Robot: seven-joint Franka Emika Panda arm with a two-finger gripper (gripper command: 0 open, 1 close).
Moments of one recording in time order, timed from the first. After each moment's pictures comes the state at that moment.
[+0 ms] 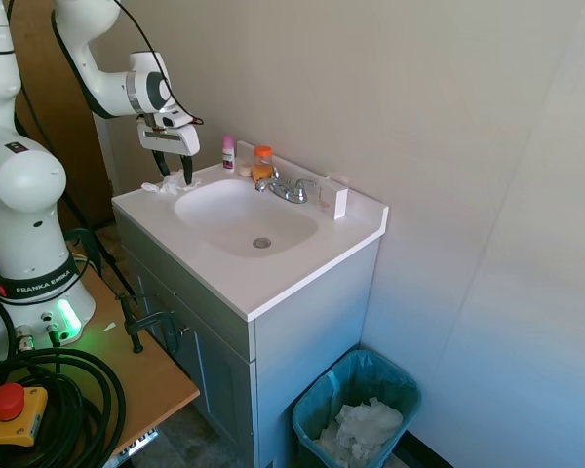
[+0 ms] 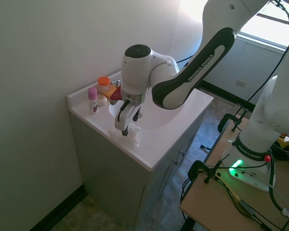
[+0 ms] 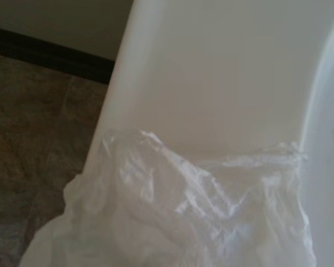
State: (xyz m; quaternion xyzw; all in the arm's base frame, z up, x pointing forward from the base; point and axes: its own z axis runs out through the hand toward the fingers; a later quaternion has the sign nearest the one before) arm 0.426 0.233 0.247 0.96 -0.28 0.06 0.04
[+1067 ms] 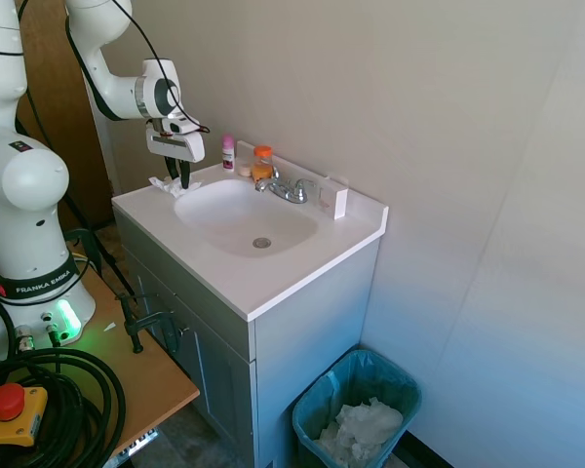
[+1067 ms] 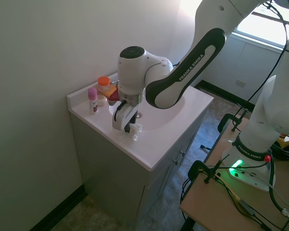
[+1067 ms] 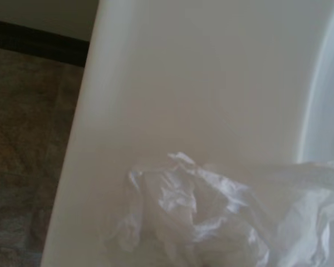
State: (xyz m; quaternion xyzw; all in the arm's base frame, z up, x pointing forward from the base) arm 0.436 0.227 0.240 0.95 -0.31 0.04 0.04
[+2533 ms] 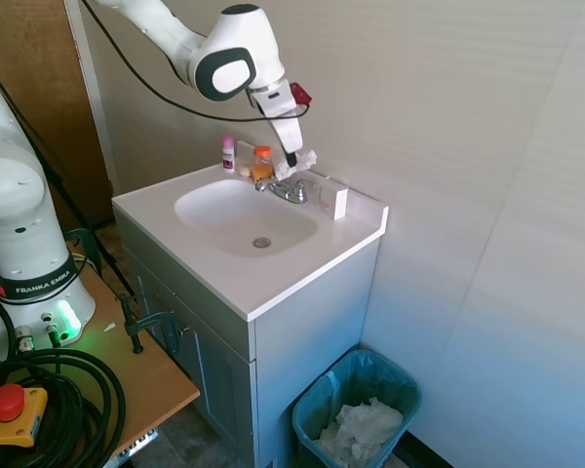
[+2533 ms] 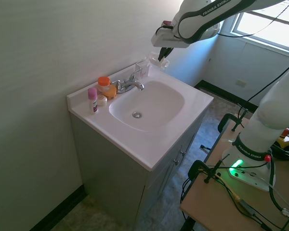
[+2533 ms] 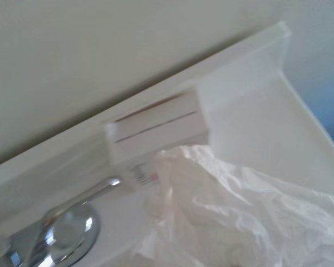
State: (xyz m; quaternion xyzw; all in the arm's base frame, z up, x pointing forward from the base) arm 0.463 -0.166 0.389 0.76 -0.62 0.19 -0.09
